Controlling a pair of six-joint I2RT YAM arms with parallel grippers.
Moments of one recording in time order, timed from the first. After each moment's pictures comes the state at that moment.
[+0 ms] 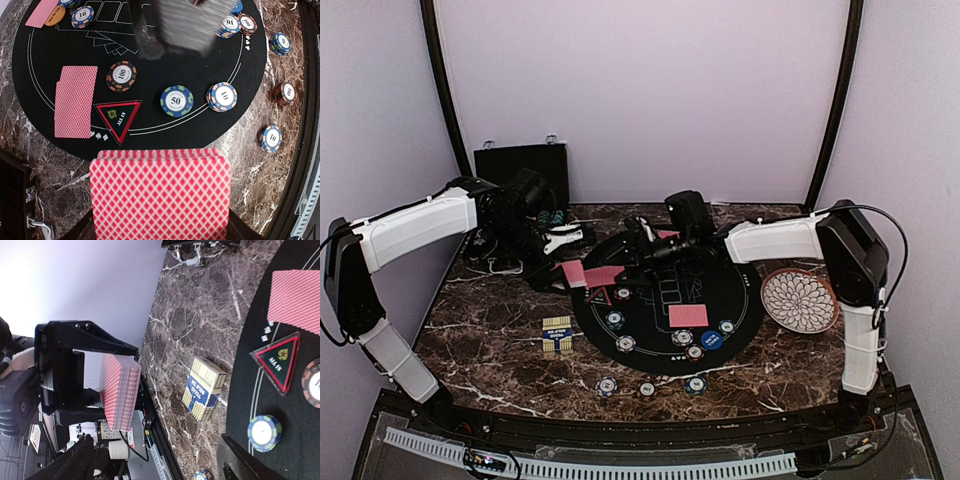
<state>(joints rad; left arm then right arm) -0.55 1.59 1.37 -0.97 0.31 0.65 0.76 2.04 1.43 0.10 -0.86 0.92</state>
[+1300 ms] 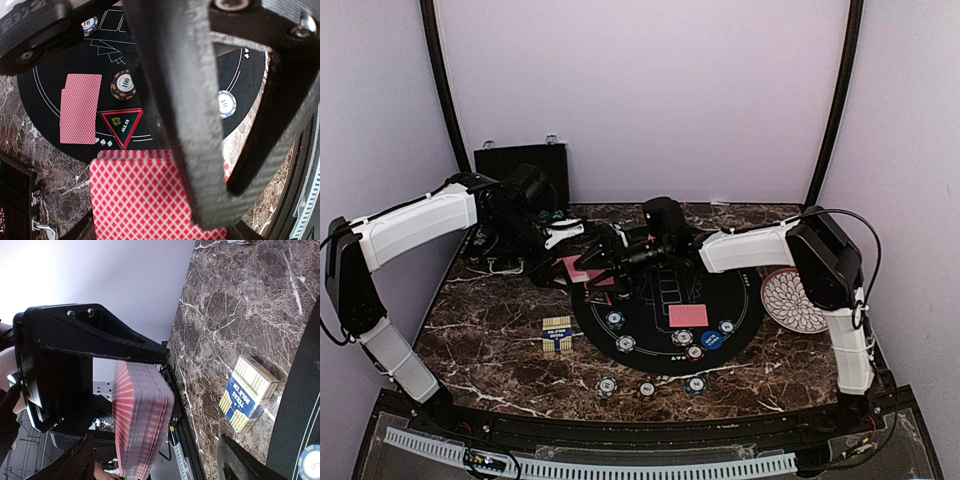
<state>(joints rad) -0.55 1.60 1.41 -0.98 0.33 0.65 0.85 2.18 1.54 0.28 -0.95 1.10</state>
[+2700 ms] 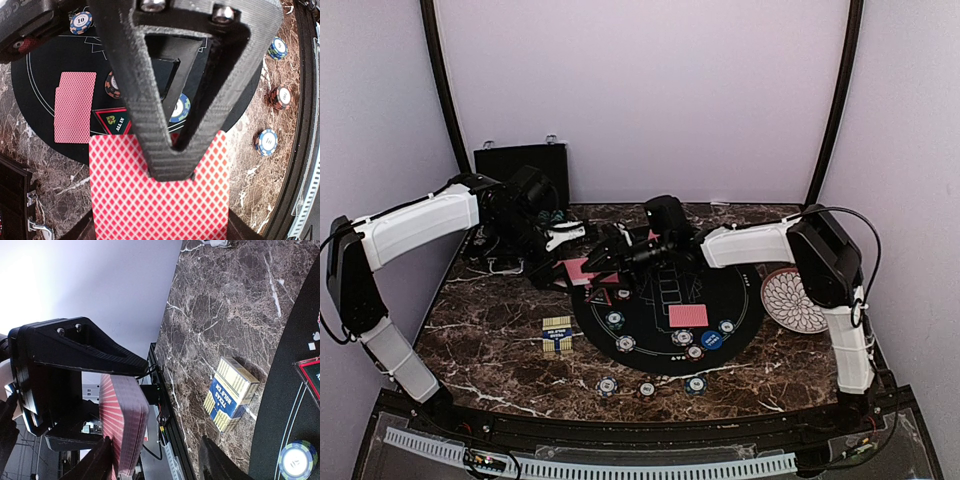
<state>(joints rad) -0.55 1.61 1.41 -0.99 0.33 0.65 0.82 2.20 1.58 0.18 -0.95 1.02</state>
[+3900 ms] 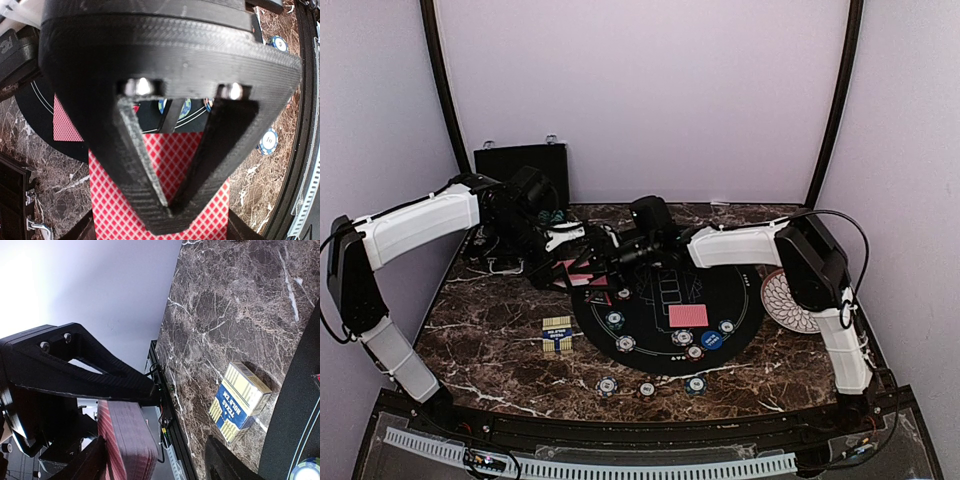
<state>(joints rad) -0.55 1.61 1.41 -1.00 0.33 0.65 0.86 2.27 1.71 0.11 -0.95 1.03</state>
